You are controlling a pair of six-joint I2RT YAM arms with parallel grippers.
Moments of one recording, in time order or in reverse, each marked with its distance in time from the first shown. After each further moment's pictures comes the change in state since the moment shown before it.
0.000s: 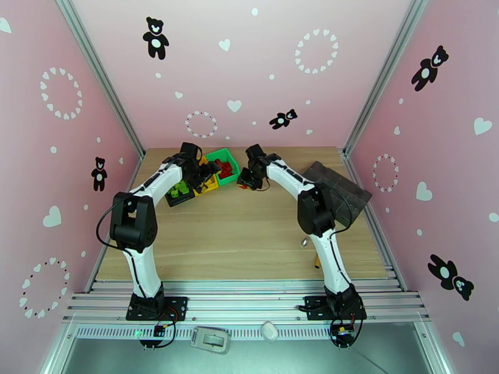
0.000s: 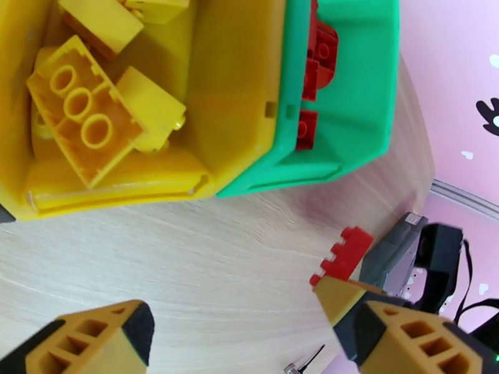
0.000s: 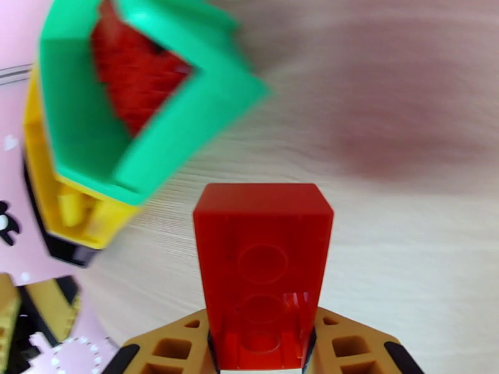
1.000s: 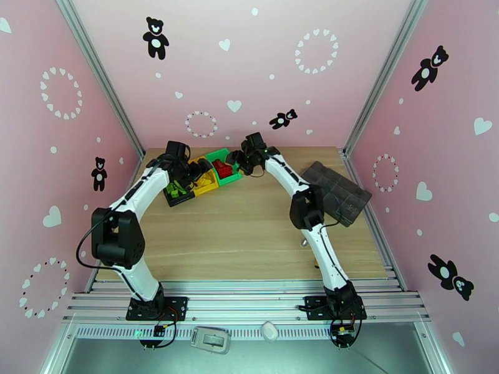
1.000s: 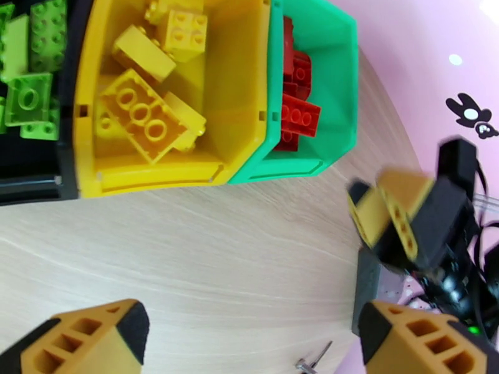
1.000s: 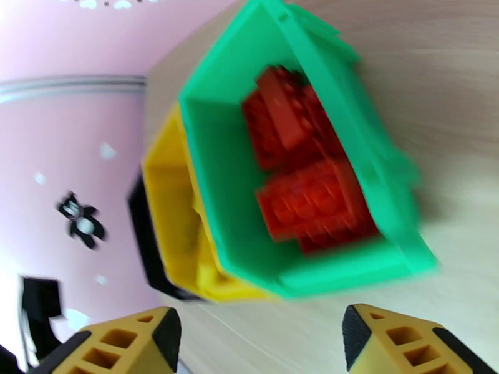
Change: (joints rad) left arm 0.044 -0.238 -0.123 -0.030 -0.071 0.111; right arm -0.030 0.068 0.225 0.044 -0.090 -0.050
